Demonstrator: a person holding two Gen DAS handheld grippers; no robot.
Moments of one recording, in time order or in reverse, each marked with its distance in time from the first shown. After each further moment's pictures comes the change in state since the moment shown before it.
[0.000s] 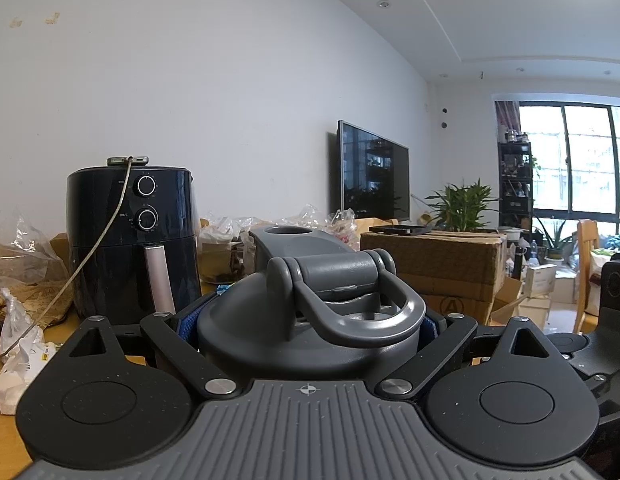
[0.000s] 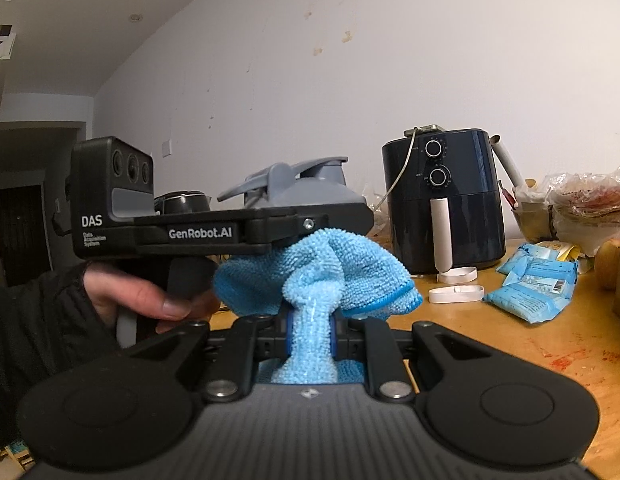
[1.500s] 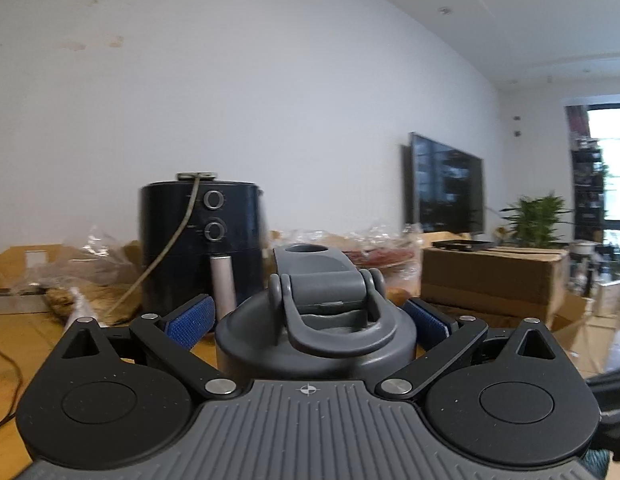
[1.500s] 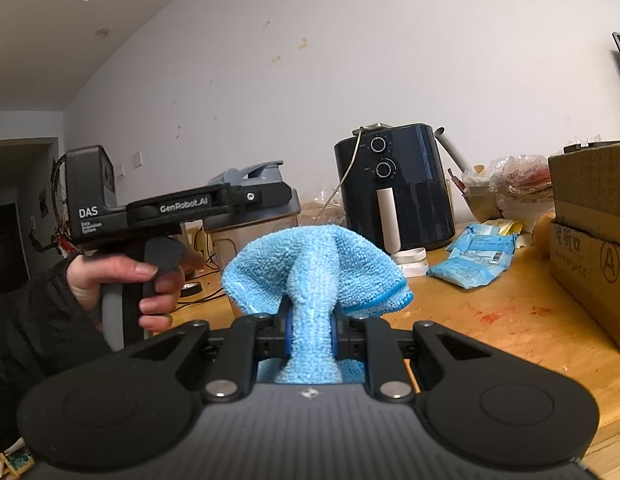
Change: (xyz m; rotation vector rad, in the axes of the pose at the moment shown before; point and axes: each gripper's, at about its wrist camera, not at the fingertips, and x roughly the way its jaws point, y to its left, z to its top) left arm -0.011 -0.035 0.009 -0.020 -0.031 0.287; right arm -0.066 -0.027 -0.016 0.075 -0.003 -0.092
